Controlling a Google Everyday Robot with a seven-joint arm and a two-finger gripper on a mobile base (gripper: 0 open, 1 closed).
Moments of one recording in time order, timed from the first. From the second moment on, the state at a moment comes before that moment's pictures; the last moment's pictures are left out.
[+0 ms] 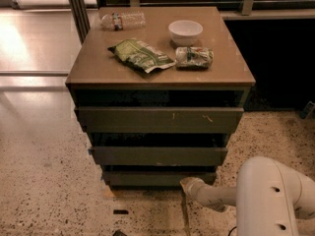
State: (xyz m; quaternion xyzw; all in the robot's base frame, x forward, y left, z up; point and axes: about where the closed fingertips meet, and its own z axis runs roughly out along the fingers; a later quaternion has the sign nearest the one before) arm 0.622 -0.147 0.196 -0.26 0.89 0.07 0.37
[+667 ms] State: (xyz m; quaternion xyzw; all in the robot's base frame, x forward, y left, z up) arm 0.641 -0.154 0.192 -0.23 0.90 0.03 0.38
